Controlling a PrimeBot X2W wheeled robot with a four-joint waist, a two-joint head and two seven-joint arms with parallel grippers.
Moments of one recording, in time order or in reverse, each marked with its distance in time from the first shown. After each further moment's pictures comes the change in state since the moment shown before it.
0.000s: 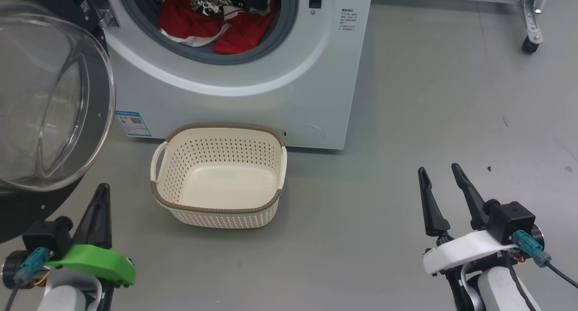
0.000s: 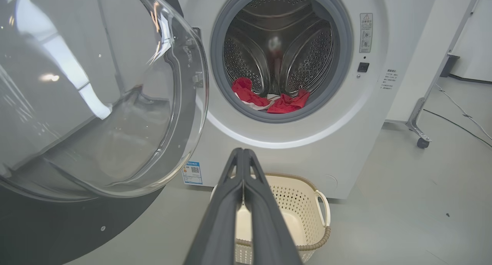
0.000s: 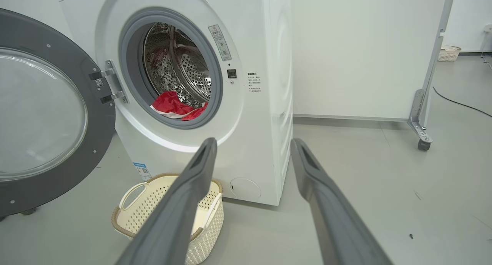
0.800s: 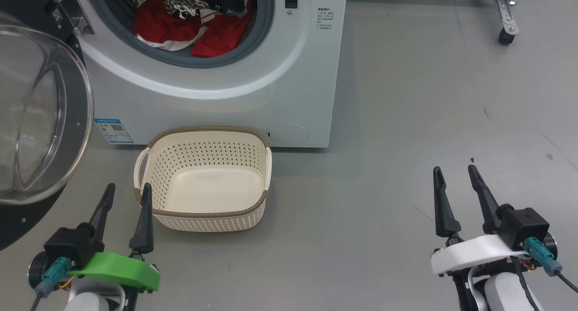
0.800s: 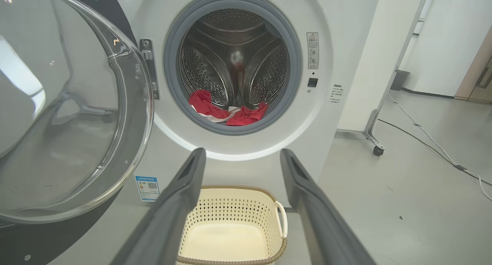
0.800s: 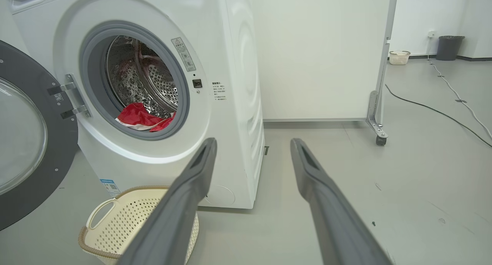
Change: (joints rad) left arm 0.071 -0.067 -0.031 -0.150 0.008 -0.003 -0.001; right arm 0.045 0.007 -0.032 -0.069 -0.002 -0.016 0.000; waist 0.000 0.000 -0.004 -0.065
